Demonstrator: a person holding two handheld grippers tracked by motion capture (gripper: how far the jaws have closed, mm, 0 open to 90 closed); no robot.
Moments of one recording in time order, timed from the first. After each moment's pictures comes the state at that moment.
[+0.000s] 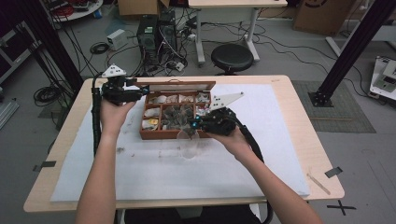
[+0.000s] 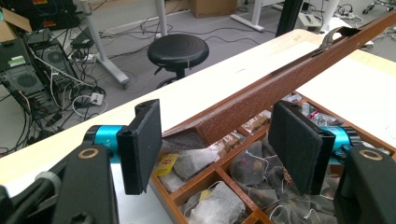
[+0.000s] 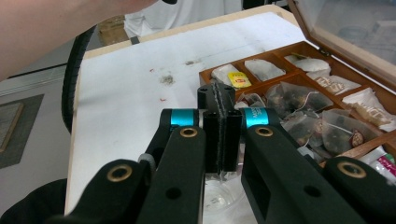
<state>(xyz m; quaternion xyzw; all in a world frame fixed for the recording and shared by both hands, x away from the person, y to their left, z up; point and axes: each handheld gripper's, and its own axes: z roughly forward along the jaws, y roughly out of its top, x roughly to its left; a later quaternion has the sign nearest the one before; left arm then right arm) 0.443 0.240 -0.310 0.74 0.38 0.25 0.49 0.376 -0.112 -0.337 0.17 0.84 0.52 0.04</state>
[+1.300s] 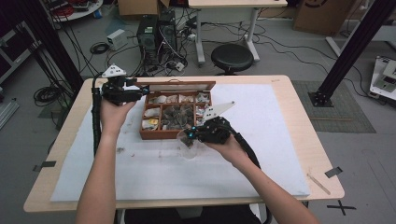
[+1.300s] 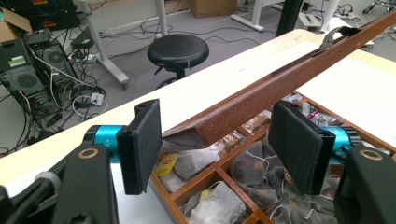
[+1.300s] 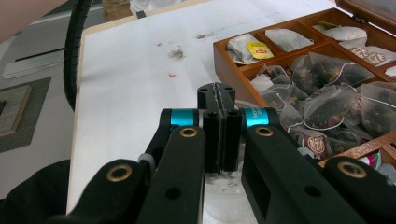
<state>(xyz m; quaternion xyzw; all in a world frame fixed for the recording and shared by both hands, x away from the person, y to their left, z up) 0.444 0.240 -0.310 0.74 0.38 0.25 0.49 0.370 -0.099 -0.362 0.16 0.86 0.49 0.02</state>
